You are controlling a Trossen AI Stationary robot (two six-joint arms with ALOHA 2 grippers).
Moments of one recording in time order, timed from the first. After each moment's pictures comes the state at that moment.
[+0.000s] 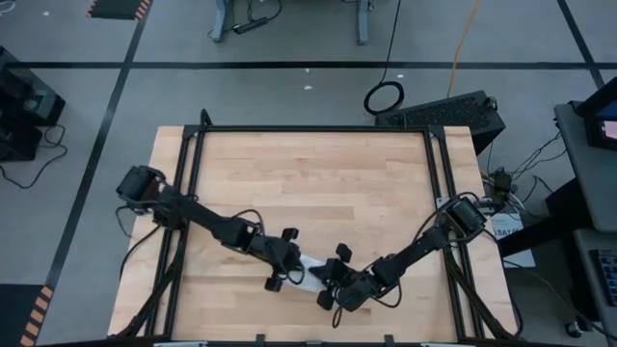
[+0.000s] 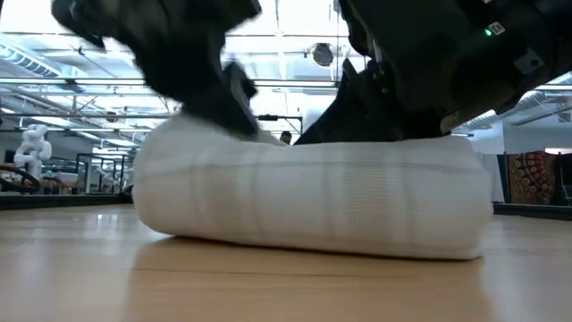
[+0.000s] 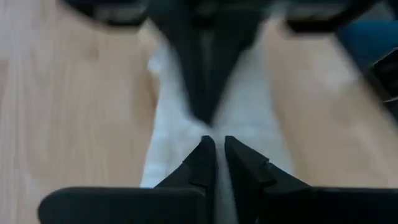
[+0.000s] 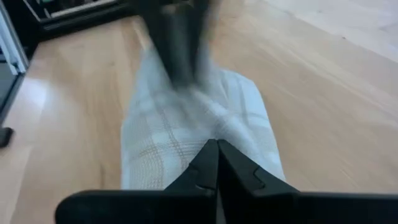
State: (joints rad) left arm -0.37 1.71 0.93 0.04 0.01 -0.10; right arm 0.59 2.07 1.04 0.30 0.75 0.74
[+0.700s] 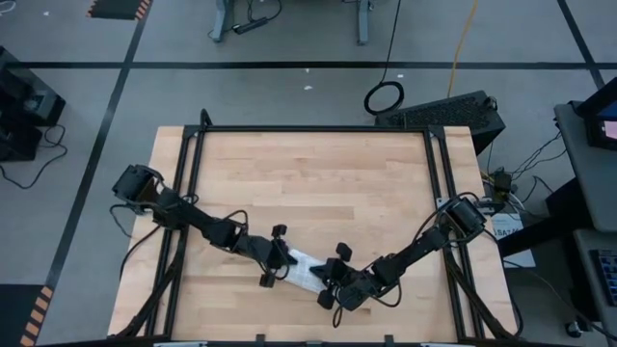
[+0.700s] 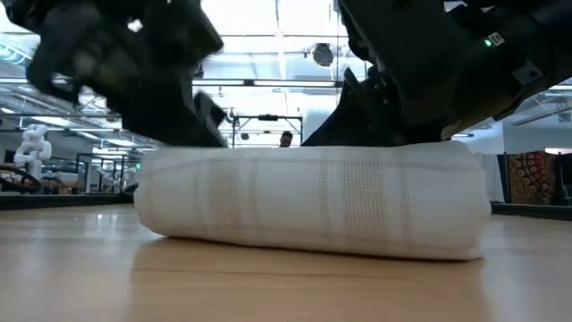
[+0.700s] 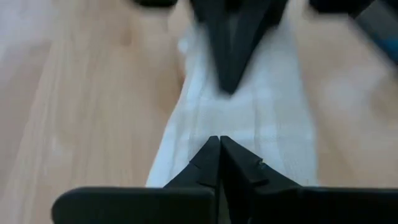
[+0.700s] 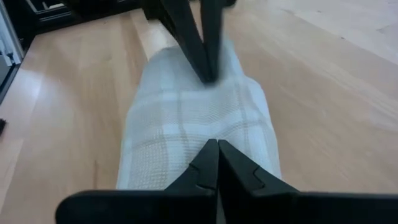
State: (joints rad) left arm -0.39 1.68 0.68 0.38 -0.12 -0.13; right arm 0.60 2.08 1.03 0.31 0.74 0.72
